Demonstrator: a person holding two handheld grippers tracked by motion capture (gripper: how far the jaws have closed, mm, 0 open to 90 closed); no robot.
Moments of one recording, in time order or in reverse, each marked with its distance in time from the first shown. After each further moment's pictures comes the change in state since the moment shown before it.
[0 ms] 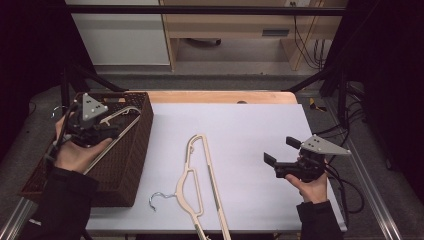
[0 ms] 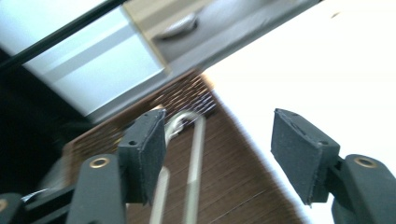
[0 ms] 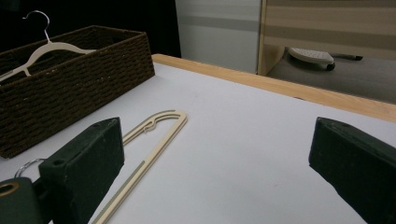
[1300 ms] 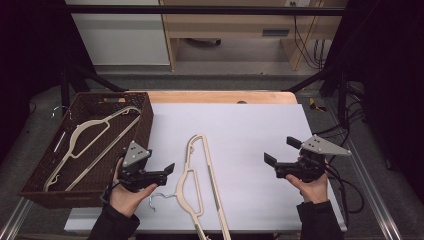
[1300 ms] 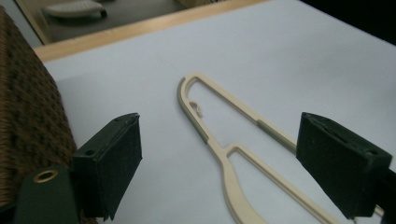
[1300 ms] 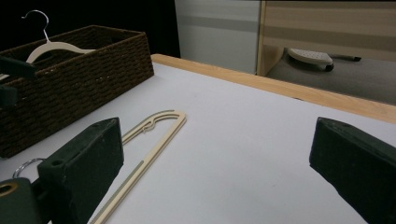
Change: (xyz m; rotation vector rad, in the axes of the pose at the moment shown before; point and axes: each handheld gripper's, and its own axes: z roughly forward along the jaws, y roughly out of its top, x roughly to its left) left arm -0.111 -0.057 0.031 0.034 -0.320 -0.197; right arm 0.000 0.000 -0.001 0.001 0.000 -0.004
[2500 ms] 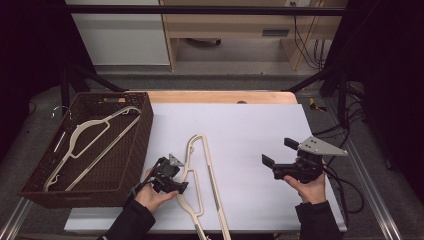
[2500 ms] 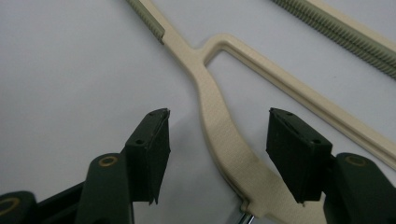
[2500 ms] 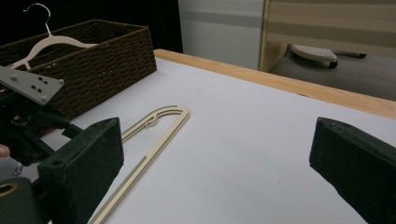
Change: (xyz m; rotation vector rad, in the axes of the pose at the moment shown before) left arm -0.017 -0.037 0.092 0.439 -0.049 0.115; right arm 0.003 -0.003 0.005 0.017 0.008 -0.010
